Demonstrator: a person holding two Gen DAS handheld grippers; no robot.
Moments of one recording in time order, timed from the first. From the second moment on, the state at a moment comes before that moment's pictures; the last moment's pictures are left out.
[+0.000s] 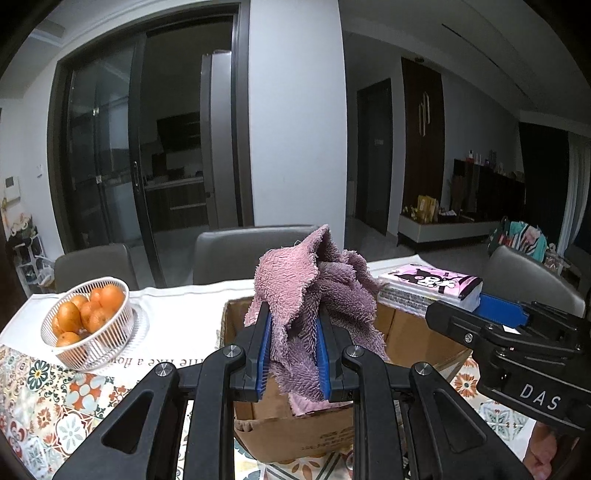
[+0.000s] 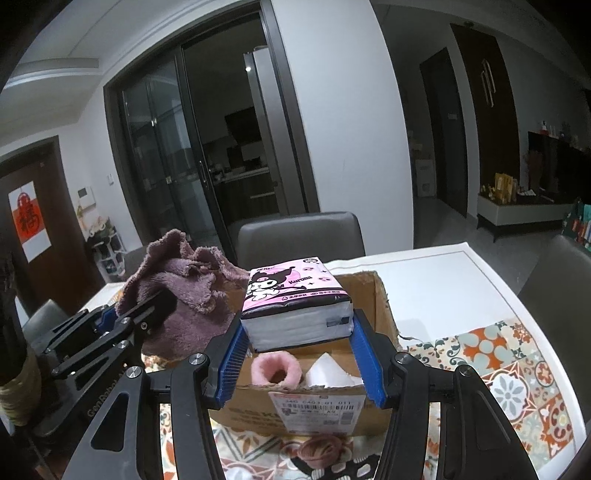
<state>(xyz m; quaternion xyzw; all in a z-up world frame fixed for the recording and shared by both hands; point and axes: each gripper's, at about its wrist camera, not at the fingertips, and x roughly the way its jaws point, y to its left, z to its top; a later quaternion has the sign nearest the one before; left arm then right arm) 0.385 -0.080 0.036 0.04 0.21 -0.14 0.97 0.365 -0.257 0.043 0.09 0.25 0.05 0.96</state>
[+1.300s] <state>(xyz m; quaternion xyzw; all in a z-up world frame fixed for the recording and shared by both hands) 0.340 -0.096 0.030 0.07 0.23 -0.15 0.96 0.329 -0.276 0.038 0.08 0.27 0.02 0.96</state>
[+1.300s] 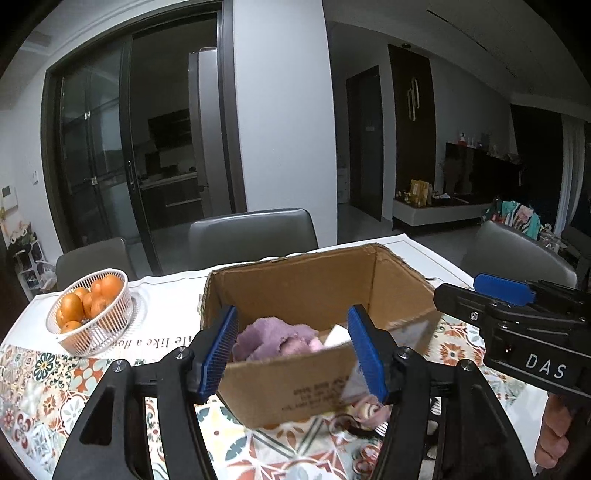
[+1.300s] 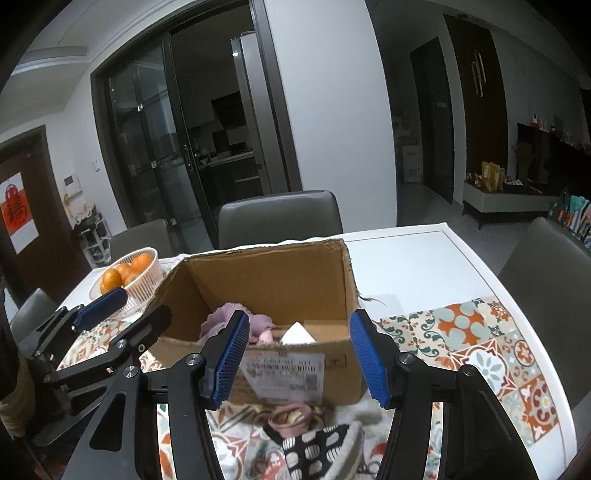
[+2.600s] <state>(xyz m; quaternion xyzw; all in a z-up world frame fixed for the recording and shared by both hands) 0.223 -0.119 -0.050 0.02 0.36 -0.15 0.92 0.228 -0.301 -0.026 0.08 0.34 0.08 0.93</state>
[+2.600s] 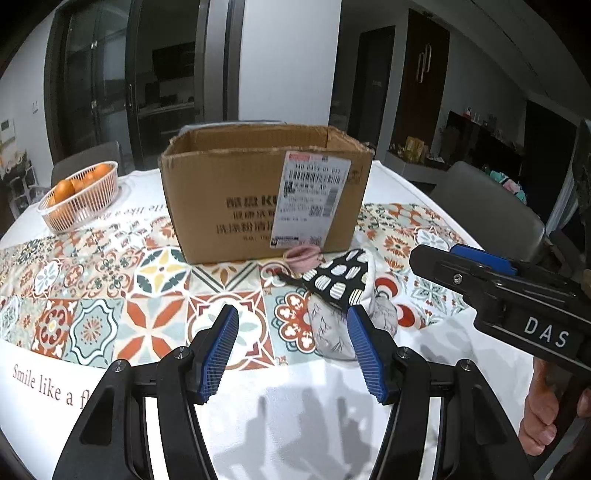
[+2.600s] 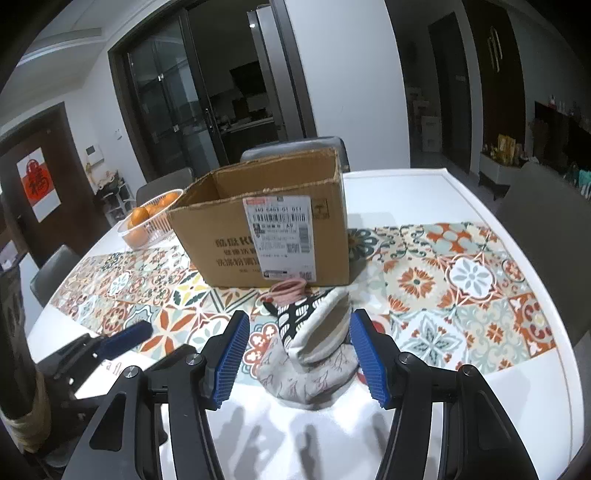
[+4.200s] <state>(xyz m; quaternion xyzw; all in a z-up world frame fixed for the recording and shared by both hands) 0.295 -0.152 -0.134 -0.09 0.49 -0.21 0.84 0.301 -0.281 -0.102 0.08 0.45 0.14 0.88</state>
